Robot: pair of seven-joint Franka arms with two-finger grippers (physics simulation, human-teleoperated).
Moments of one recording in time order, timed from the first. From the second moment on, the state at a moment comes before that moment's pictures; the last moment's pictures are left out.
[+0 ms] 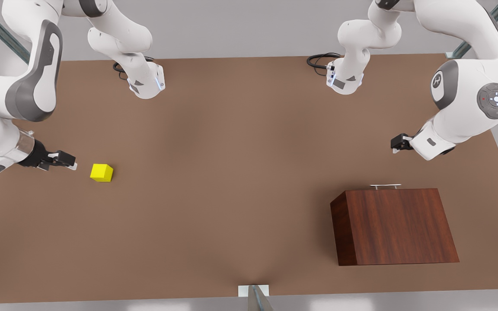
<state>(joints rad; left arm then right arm) -0.08 0.18 0.00 -1.43 0.04 1.52 0.10 0.01 0.17 -0.14 -1.53 0.10 1.65 -0.11</state>
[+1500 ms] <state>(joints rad) -0.05 0.08 0.09 -2.39 -0.41 2.81 -1.14 -0.01 0.39 -0.26 -2.30 0.22 2.68 -0.31</state>
